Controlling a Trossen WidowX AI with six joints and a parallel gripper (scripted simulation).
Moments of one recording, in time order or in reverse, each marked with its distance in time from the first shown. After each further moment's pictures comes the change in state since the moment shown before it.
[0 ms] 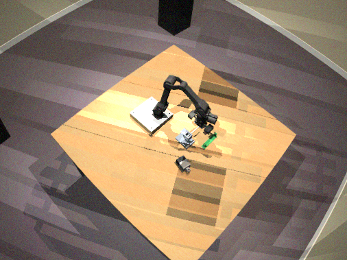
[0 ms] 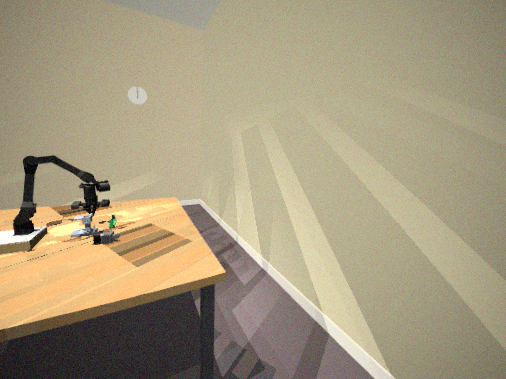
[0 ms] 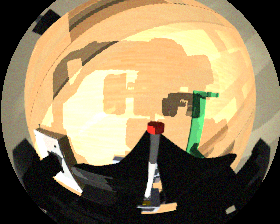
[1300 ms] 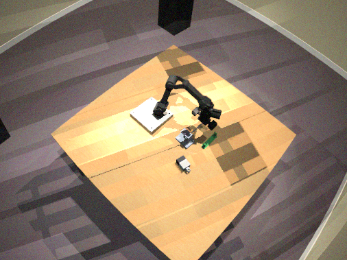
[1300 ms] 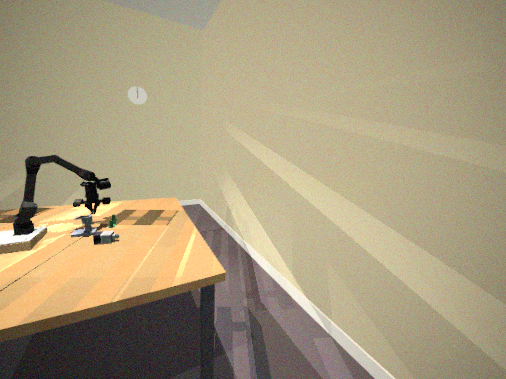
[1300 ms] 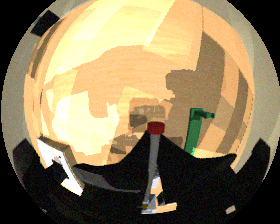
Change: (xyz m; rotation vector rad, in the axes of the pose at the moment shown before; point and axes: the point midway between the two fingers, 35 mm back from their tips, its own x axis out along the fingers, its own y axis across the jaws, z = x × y) arm 0.002 0.000 0.036 -0.001 0.002 -0.010
